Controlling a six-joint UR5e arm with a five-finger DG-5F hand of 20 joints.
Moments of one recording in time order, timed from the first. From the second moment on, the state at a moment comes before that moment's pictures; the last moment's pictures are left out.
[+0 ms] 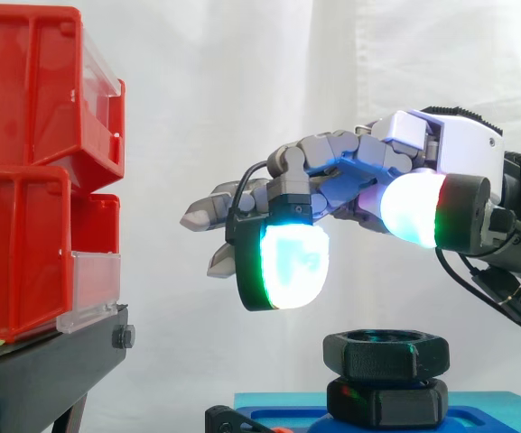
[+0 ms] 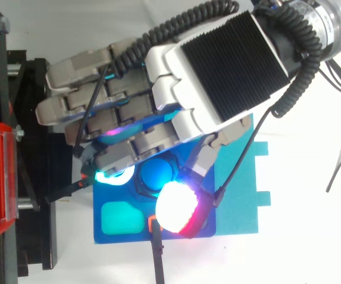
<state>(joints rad) -0.08 -2.37 -1.10 -2.49 -2.18 -1.32</state>
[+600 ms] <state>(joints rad) -0.01 -2.37 -1.10 -2.58 -2.09 -1.34</state>
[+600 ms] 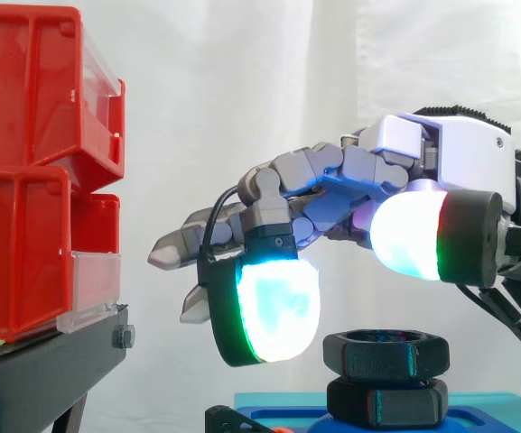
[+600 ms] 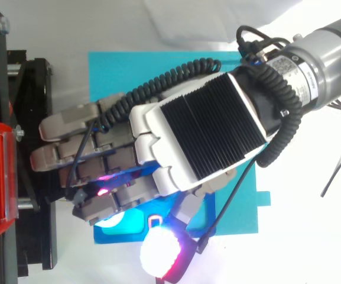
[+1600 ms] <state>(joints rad) 0.00 -2.37 -1.11 -2.63 -2.09 -1.35</state>
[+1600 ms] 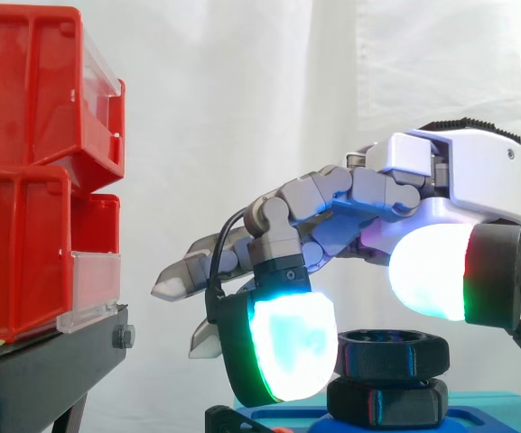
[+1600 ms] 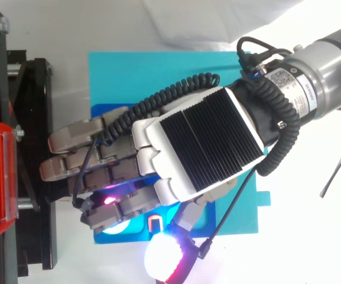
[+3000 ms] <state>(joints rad) -0.04 -2.37 -1.10 -2.63 -2.15 -1.33</state>
